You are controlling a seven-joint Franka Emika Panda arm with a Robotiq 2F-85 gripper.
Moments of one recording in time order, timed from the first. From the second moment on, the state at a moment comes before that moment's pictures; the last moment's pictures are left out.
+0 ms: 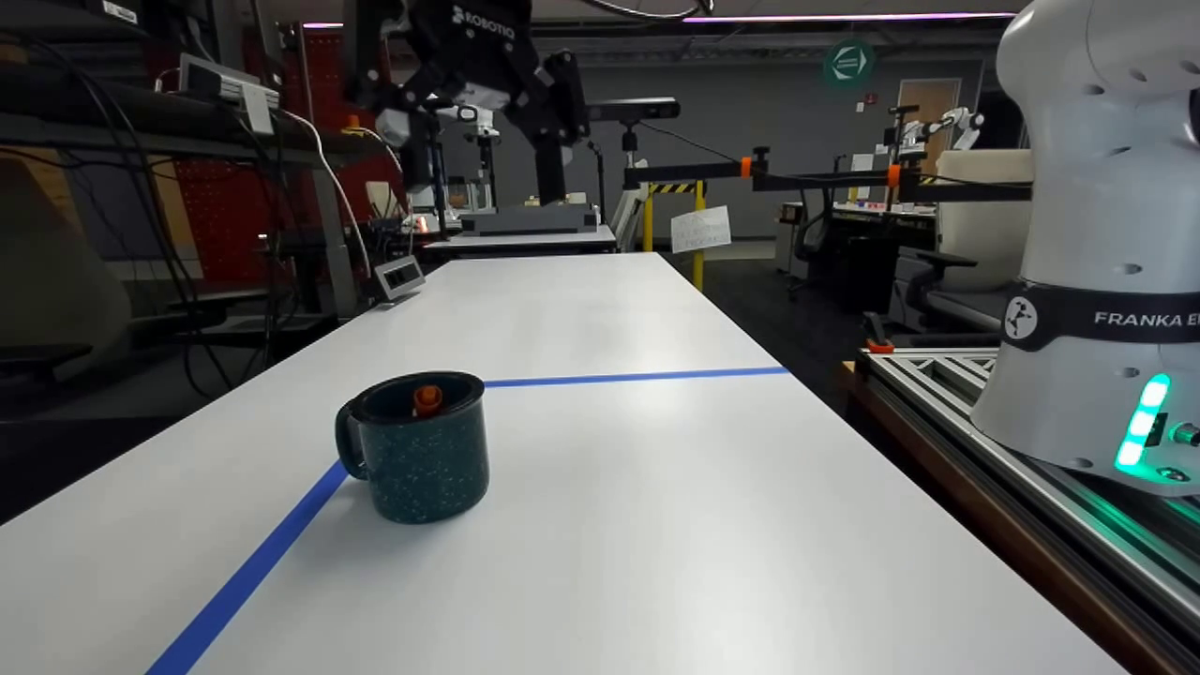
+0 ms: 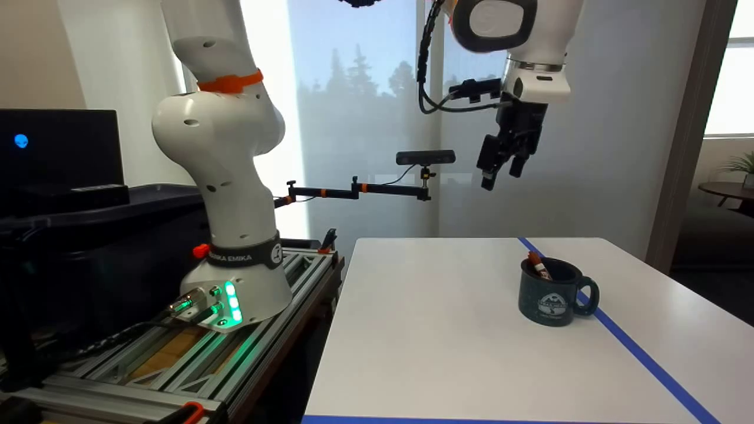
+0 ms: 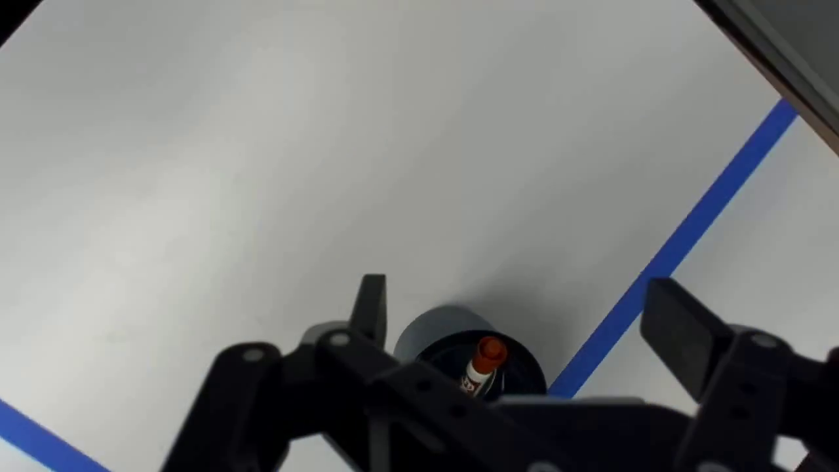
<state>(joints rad) 0.03 -0.11 0.12 -2.30 0.34 2.12 0.66</state>
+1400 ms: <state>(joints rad) 0.03 0.30 0.00 -2.09 0.63 2.18 0.69</state>
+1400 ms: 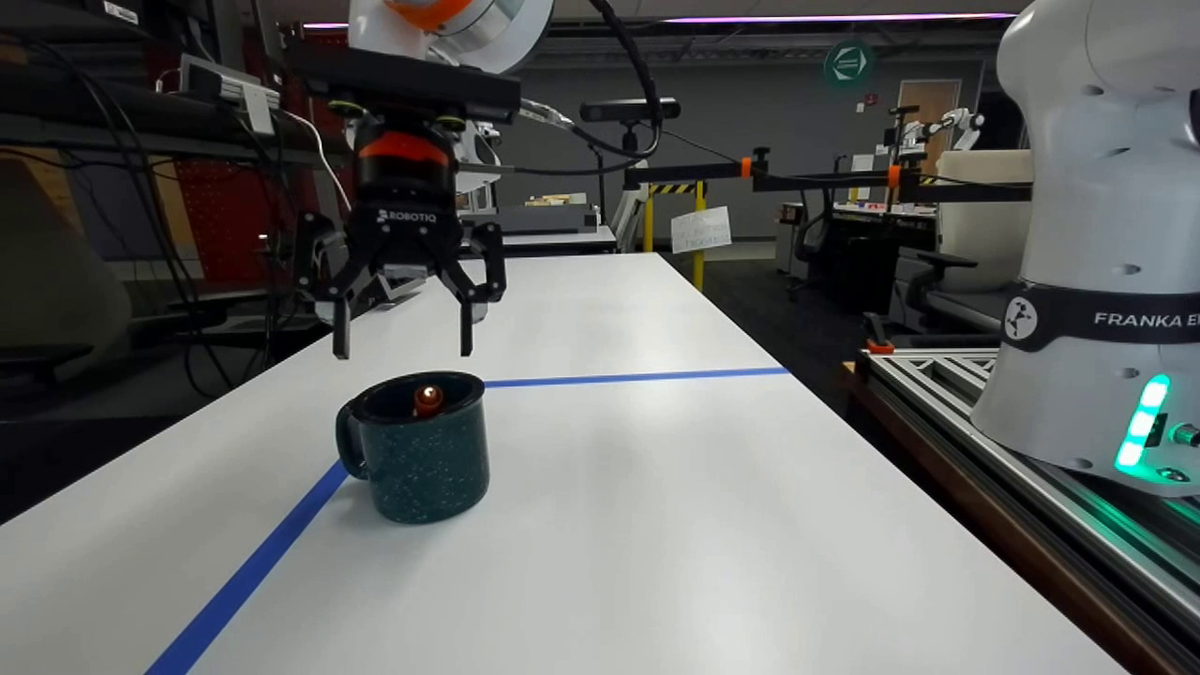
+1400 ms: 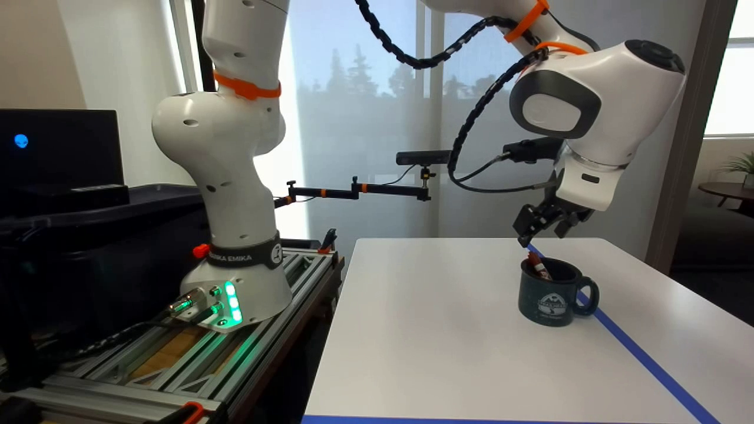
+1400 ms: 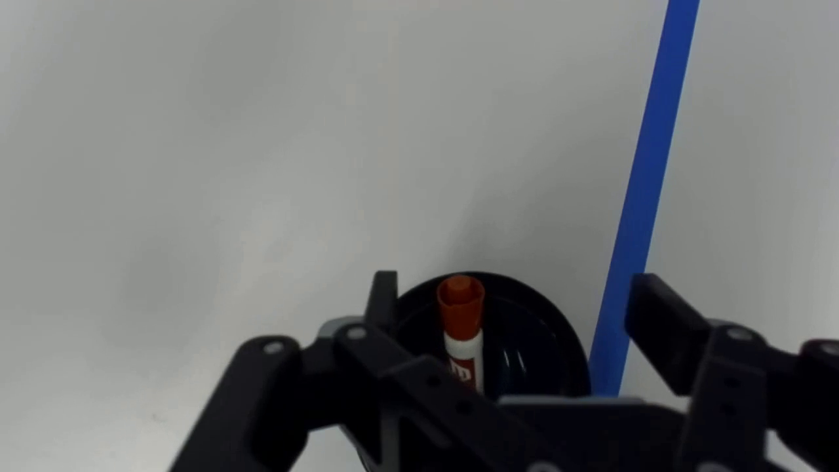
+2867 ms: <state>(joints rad) 0.01 0.39 -0.02 -2.03 0.63 2.18 0.69</state>
